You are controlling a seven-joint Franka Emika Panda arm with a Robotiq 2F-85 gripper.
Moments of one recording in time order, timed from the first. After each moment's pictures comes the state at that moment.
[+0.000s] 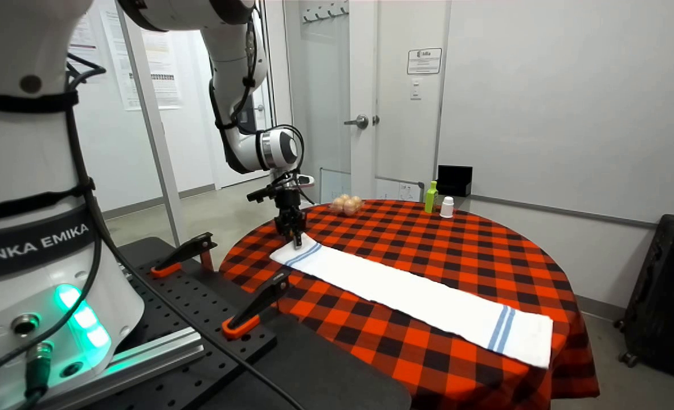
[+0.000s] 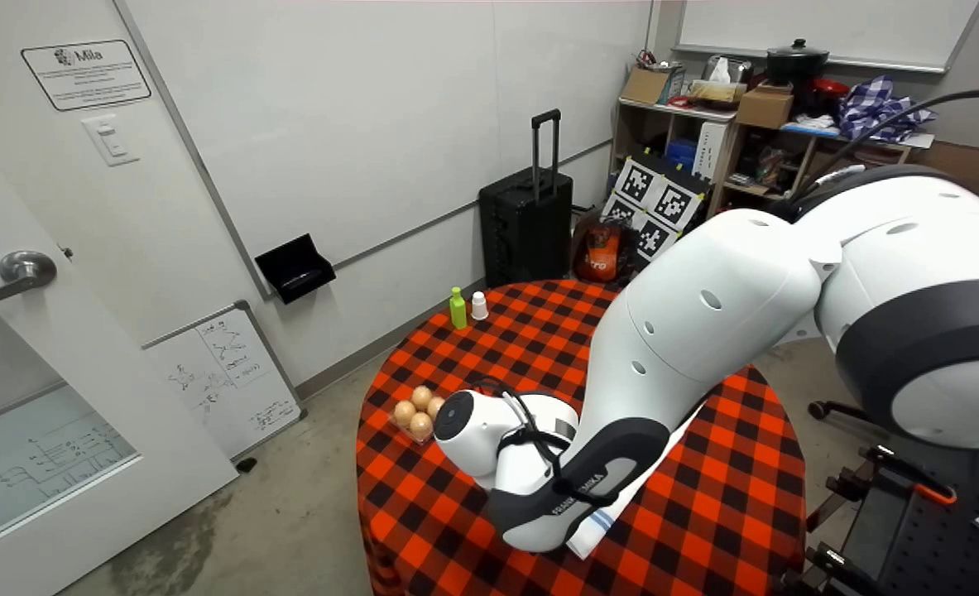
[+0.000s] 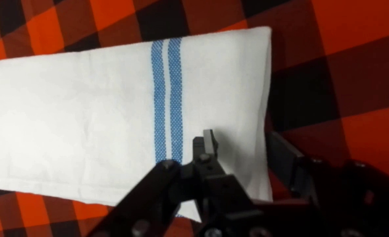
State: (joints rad) arm 0.48 1.13 -0.03 -1.50 -0.24 2.26 0.71
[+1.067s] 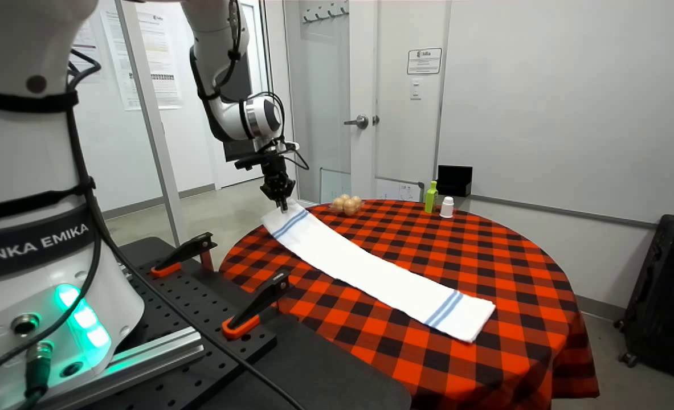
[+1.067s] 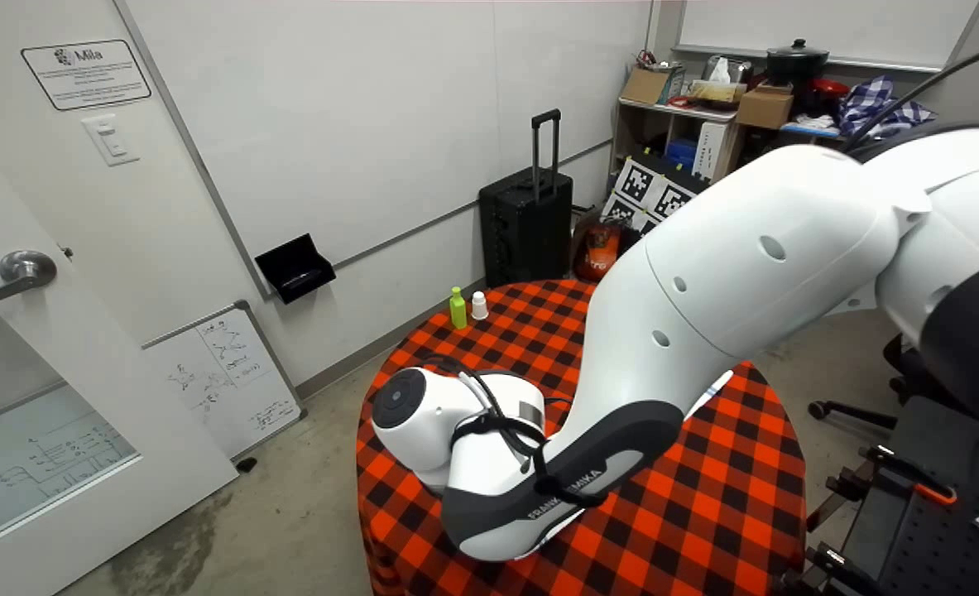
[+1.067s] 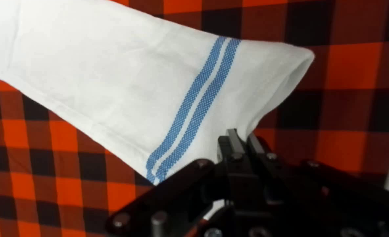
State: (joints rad) arm 0.54 0.99 0.01 -1.48 -0.28 2.27 0.50
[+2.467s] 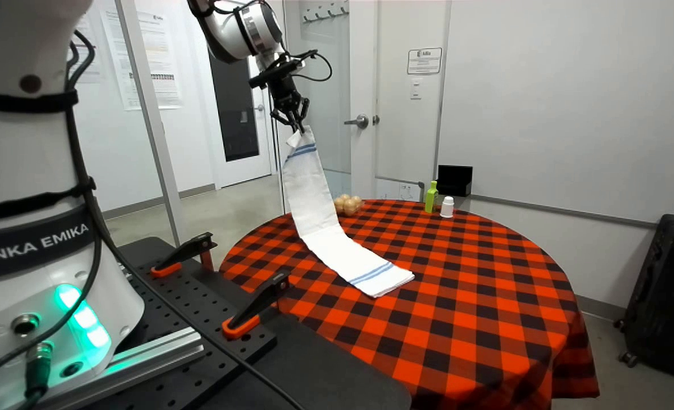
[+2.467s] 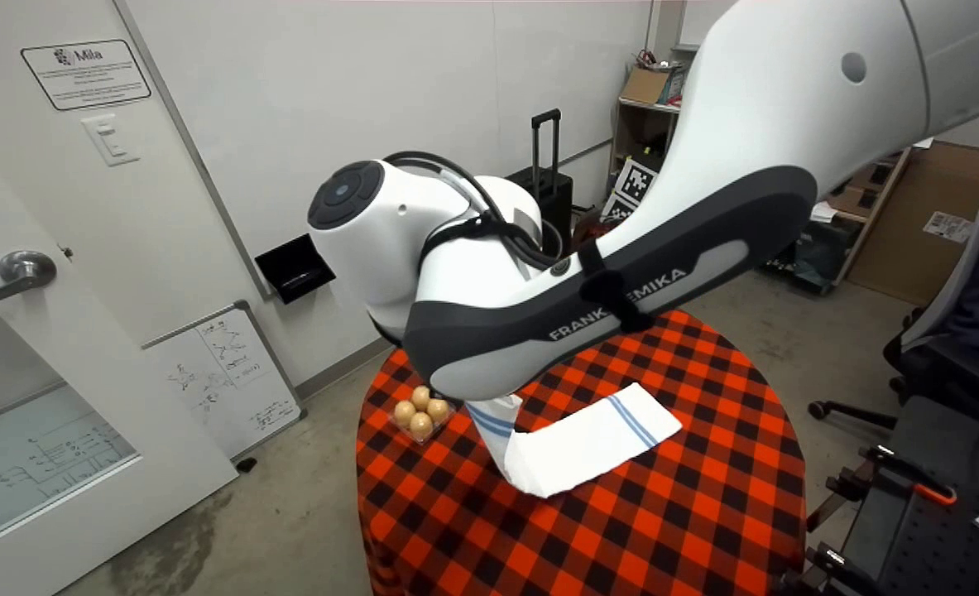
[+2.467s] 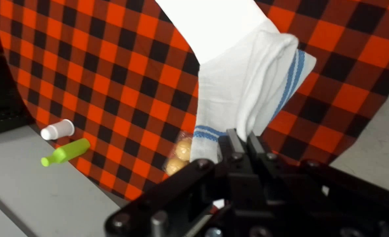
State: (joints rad) arm 0.48 0.64 0.03 -1.51 -0.44 2.06 0.15
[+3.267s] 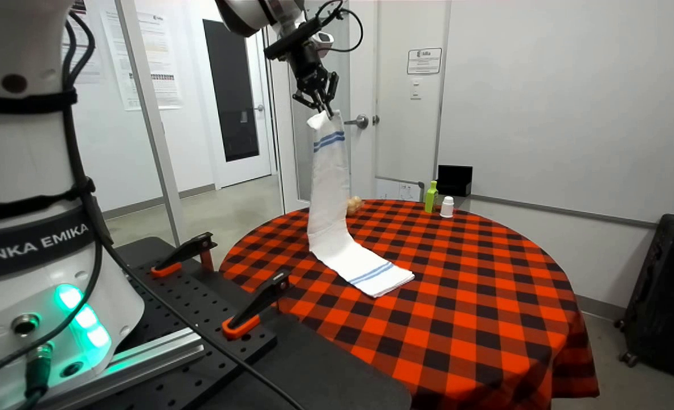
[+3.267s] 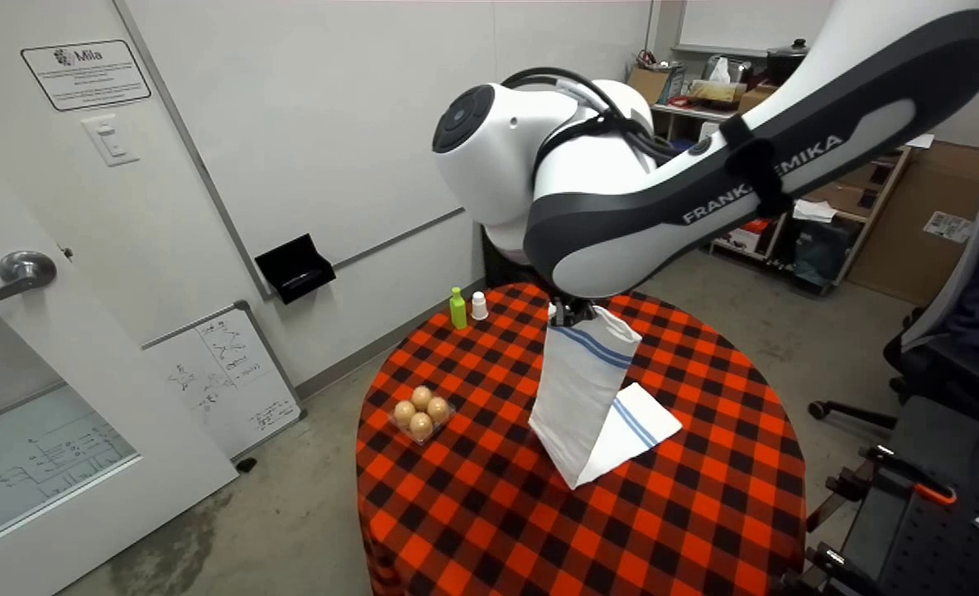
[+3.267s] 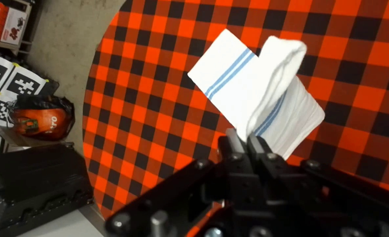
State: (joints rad) arm 0.34 0.36 0.03 -1.82 -0.52 1.88 0.16
